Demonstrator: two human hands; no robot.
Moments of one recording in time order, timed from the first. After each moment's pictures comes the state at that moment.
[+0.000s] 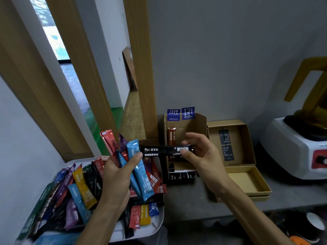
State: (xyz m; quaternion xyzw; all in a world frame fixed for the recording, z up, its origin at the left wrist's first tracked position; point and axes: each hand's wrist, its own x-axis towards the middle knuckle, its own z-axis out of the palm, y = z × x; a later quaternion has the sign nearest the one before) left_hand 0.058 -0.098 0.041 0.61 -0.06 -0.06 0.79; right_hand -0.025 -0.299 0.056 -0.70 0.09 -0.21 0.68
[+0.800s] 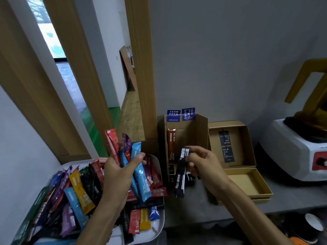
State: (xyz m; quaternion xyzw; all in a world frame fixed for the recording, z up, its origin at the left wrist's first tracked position) left_hand 0.076 -0.100 0.034 0.67 -0.09 -0.03 0.74; right_hand -0.010 -0.313 0.029 -0.62 0.18 -0.10 0.75
